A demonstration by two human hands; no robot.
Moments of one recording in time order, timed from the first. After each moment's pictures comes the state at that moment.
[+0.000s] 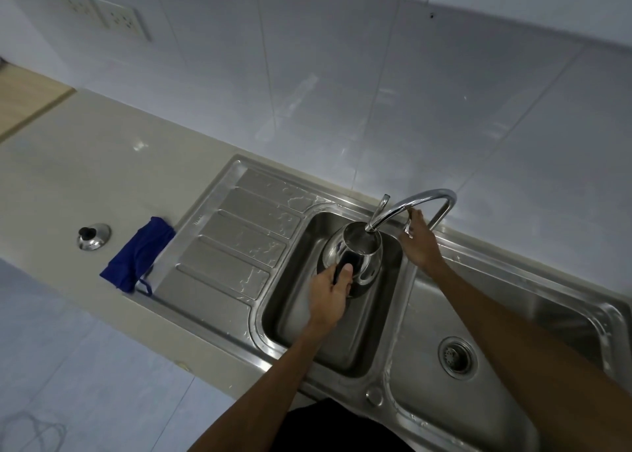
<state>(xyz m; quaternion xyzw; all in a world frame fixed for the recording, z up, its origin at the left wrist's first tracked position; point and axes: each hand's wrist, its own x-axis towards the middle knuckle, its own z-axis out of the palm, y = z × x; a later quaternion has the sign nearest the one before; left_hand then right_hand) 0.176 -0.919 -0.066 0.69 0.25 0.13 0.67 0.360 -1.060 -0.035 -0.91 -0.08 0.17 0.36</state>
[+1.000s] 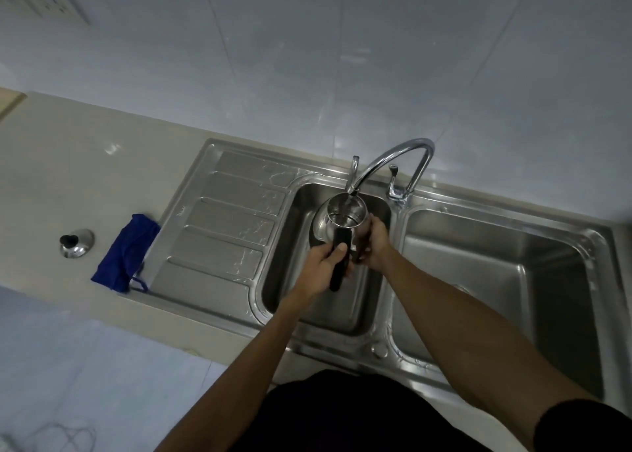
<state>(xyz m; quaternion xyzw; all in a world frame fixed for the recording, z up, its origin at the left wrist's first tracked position) 0.159 -0.905 -0.025 0.64 0.21 -0.11 0.73 0.272 -1.015 -0.061 -0.50 0.33 0.39 0.70</state>
